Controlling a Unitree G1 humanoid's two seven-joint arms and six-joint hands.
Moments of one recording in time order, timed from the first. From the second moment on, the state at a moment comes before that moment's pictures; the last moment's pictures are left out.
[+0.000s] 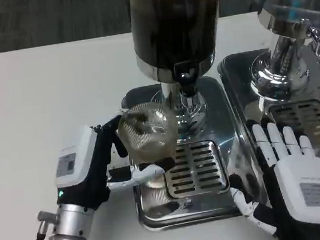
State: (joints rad) left arm -0.33 0.34 -0.35 0.95 0.68 -0.77 0.77; right arm 0.37 -0.20 0.39 -0.20 -1.10 0.22 -0.42
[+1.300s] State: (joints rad) left arm -0.47 0.25 -0.49 1.10 0.76 -0.72 0.77; right arm 0.36 -0.18 0.37 -0.19 -1.06 0.21 -0.44
